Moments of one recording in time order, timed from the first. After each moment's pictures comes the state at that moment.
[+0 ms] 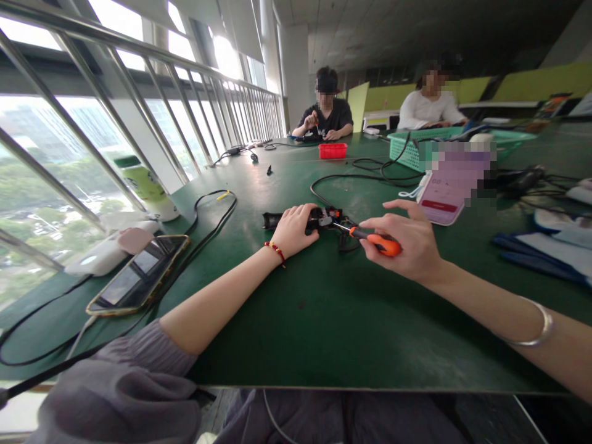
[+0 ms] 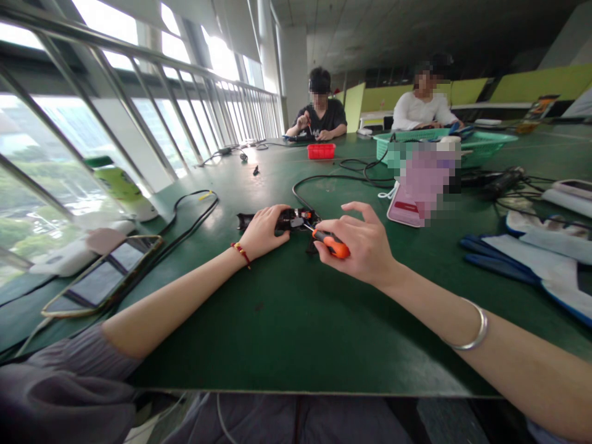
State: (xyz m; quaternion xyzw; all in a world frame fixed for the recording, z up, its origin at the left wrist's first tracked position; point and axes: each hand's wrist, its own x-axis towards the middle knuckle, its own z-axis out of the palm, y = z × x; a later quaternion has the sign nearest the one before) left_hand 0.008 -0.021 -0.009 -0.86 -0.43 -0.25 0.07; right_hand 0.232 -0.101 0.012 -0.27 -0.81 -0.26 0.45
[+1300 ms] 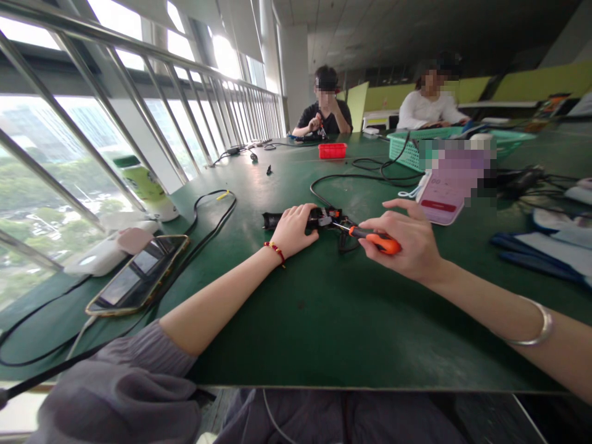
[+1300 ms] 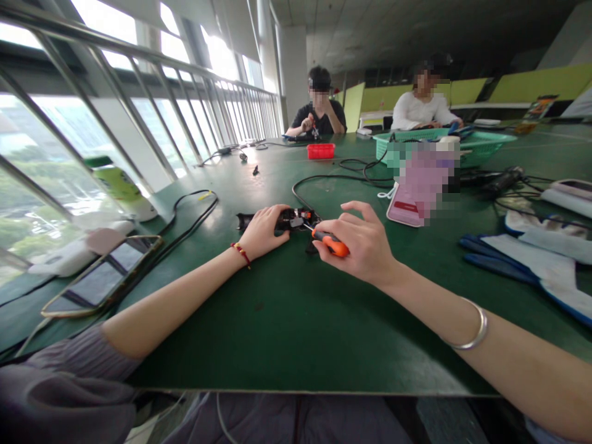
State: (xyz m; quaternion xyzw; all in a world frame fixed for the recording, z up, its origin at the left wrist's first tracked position) left_hand 0.008 -0.021 -0.009 -0.86 -0.42 -0.25 0.08; right_hand 0.232 -0.101 0.014 -0.26 -0.82 -0.26 0.44
